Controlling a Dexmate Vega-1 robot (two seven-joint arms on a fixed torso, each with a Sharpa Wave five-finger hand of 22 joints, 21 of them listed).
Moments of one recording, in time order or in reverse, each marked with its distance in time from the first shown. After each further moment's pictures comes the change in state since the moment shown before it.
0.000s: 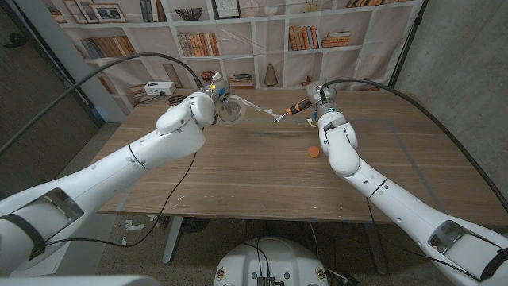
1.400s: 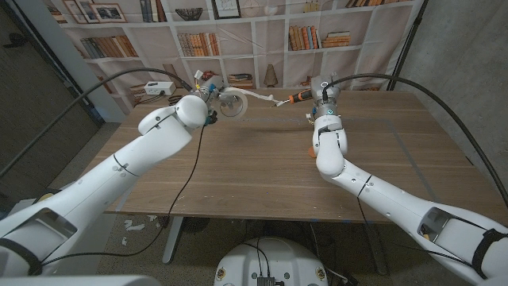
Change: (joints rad) left arm 0.197 -0.043 -0.269 -0.030 -0.358 -0.161 0.337; left_hand 0.000 0.000 0.011 0.003 -0.008 0.005 0.005 0.017 0.009 0.001 0.009 0.020 0.014 -0.023 -0.005 0.035 0.007 0.004 0.003 0.007 -0.002; right arm 0.084 0.006 -0.161 0.063 0.135 -0.360 -0.224; right_hand -0.012 -0.012 0.018 -0.007 -0.008 -0.004 0.004 0.002 0.005 -0.007 0.007 0.025 0.014 -0.006 -0.005 0.011 0.005 0.010 0.001 -0.008 0.000
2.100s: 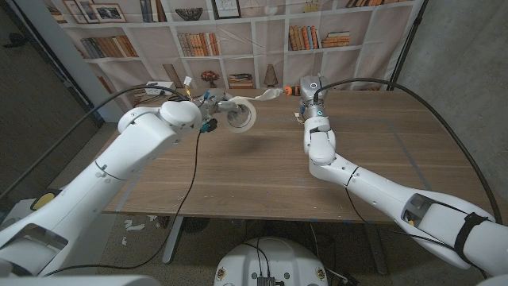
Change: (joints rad) left arm 0.098 -0.008 -0.165 -0.070 -0.312 0.039 -0.024; left_hand 0.000 0.000 0.011 -0.011 0.000 -0.005 0.024 0.012 0.005 0.004 0.004 0.008 0.014 -0.004 0.004 0.034 0.021 0.000 0.007 0.008 0.000; right arm 0.127 0.053 -0.123 0.162 0.349 0.022 -0.331; right_hand -0.056 -0.036 0.007 0.002 0.000 0.000 0.000 -0.002 0.005 0.000 0.000 0.016 0.018 -0.023 0.016 0.007 0.014 0.000 0.000 -0.007 0.000
